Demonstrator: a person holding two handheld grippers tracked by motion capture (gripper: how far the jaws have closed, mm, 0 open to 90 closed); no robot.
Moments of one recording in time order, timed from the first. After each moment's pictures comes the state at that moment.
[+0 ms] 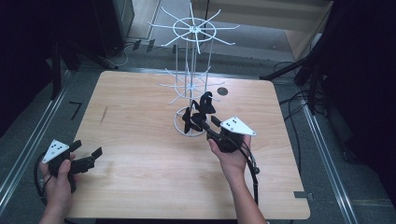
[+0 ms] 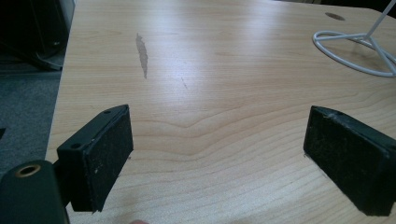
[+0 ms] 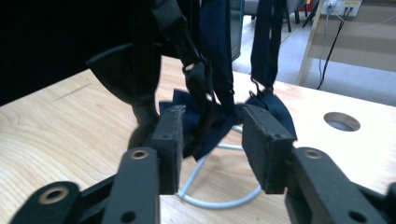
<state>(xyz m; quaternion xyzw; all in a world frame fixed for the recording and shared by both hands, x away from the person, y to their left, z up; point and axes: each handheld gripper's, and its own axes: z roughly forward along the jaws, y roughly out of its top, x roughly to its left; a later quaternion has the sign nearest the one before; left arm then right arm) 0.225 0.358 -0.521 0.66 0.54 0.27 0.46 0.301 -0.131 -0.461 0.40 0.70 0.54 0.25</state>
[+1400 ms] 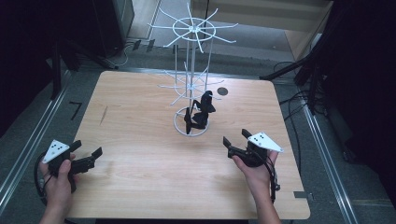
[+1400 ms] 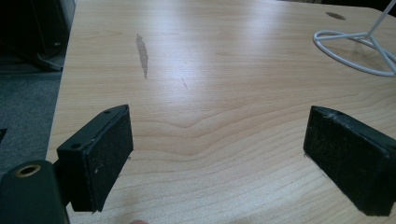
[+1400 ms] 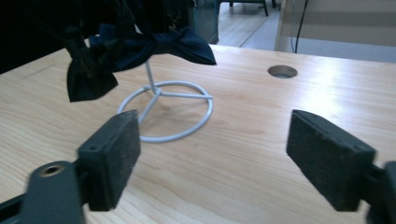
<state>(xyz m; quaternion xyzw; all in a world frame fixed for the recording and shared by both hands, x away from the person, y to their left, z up) 0.225 0.358 -0.521 0.66 0.53 0.27 0.46 0.275 -0.205 -0.493 0.45 0.68 0.52 0.25</state>
